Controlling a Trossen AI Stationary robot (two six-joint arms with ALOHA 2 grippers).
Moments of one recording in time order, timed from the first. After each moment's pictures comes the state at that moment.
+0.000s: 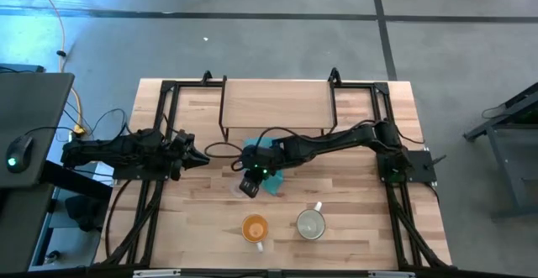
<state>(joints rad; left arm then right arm) 0.12 0.02 0.10 -0.29 0.16 -0.57 0.14 2.09 1.85 -0.62 -0.04 0.66</state>
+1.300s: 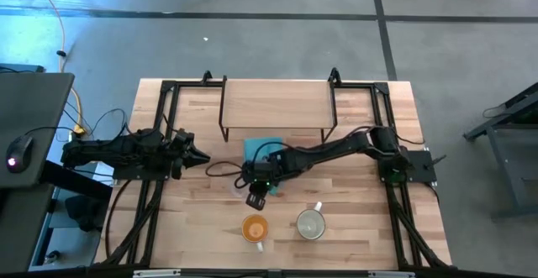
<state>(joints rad) 0.12 0.02 0.10 -0.29 0.13 -0.57 0.20 2.14 1.83 -0.67 -0.05 0.54</state>
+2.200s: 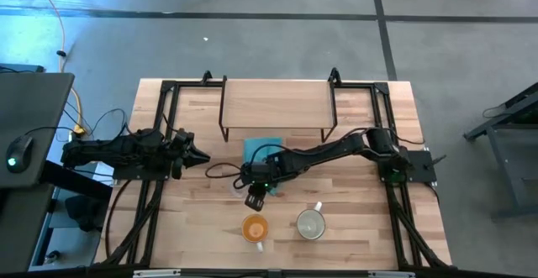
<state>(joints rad) 0.12 0.02 0.10 -0.29 0.12 -0.58 0.19 2.18 1.83 -0.67 -0.06 0.58</state>
